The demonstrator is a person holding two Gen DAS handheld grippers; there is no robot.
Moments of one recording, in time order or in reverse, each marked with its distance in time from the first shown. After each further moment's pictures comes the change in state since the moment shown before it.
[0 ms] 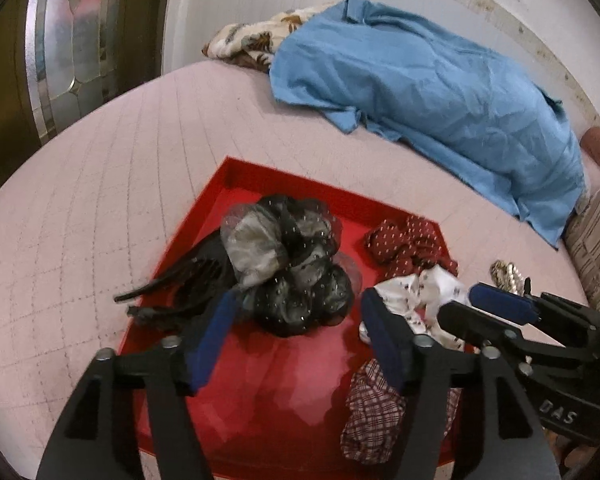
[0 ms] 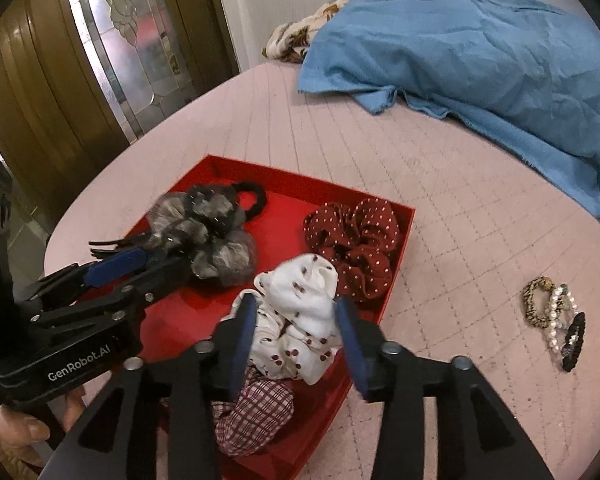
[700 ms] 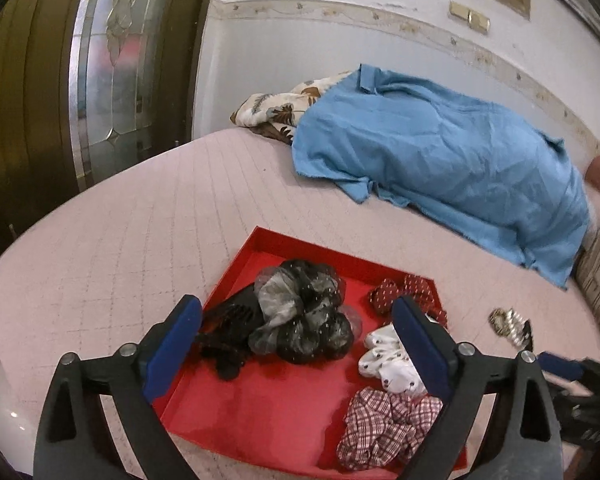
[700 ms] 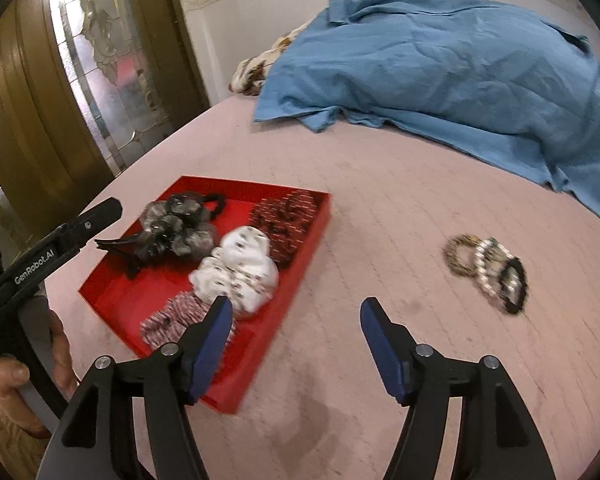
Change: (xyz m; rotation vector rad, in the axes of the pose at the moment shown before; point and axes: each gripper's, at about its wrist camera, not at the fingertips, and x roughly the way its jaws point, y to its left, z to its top) left arm -0.050 -0.010 -0.005 0.000 -0.228 0.098; right arm -0.071 -0.044 -0.053 0.100 -0.107 -0.070
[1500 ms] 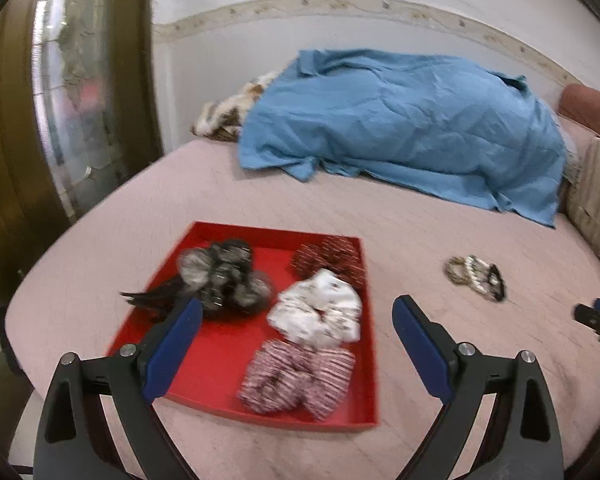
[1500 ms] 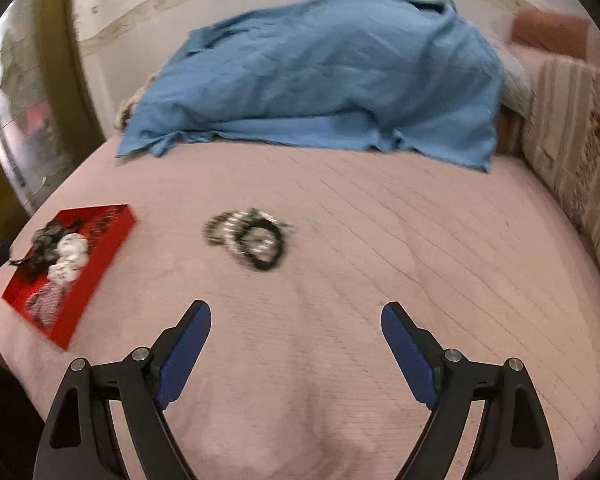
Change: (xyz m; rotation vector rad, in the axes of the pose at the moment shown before) left arm -0.044 -0.103 -0.023 0.191 0.046 -0.012; right arm -0.092 -0.192 -0.056 0.187 -0.044 -0.270
